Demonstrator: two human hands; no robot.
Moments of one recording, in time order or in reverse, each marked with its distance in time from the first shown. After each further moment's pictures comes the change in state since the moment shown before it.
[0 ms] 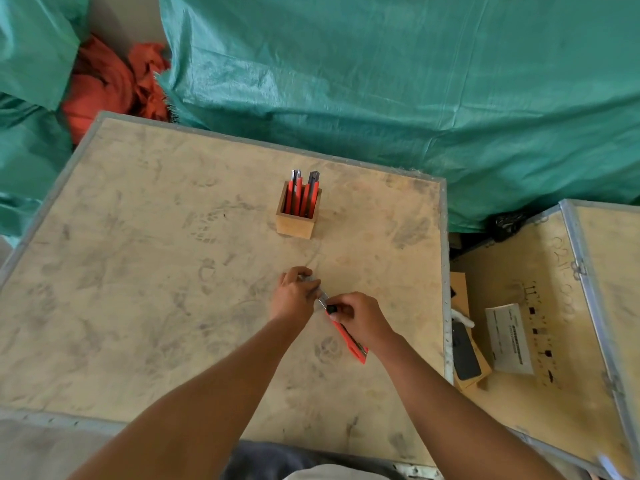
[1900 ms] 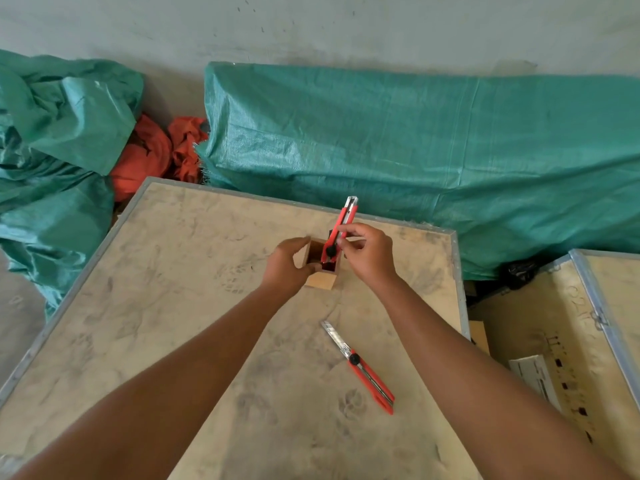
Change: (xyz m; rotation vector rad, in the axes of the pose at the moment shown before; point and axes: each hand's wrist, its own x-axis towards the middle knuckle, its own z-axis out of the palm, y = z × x) left_hand 0.083 0.057 -0.168 -0.256 0.064 -0.069; right_hand 0.101 -0.159 -0.088 0.169 0.545 -0.265
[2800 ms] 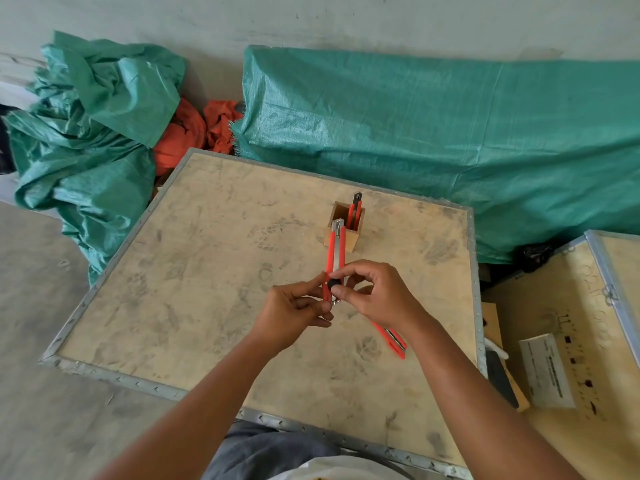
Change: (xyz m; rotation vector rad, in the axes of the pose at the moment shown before) left_hand -0.198 -0.019 -0.034 -0.654 -0.177 -0.103; right_hand -0.172 -0.049 -0.034 0.092 -0.445 -0.052
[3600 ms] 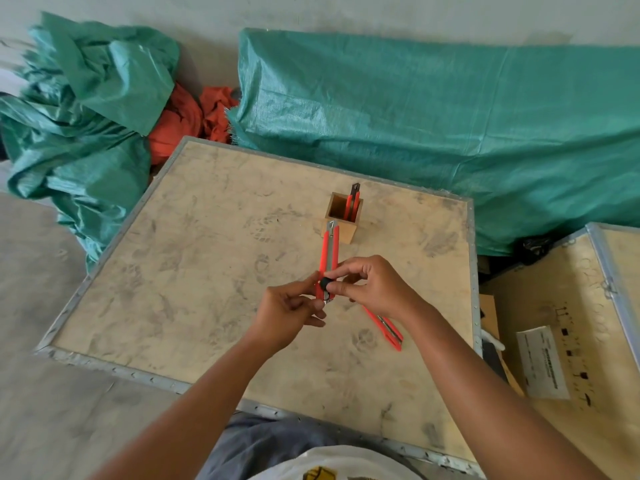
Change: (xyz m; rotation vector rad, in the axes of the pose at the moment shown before) left_hand -0.002 -0.017 0.003 -0.011 0.055 -0.015; right_hand 0.011 0.011 -0.001 0.054 -0.147 0.116
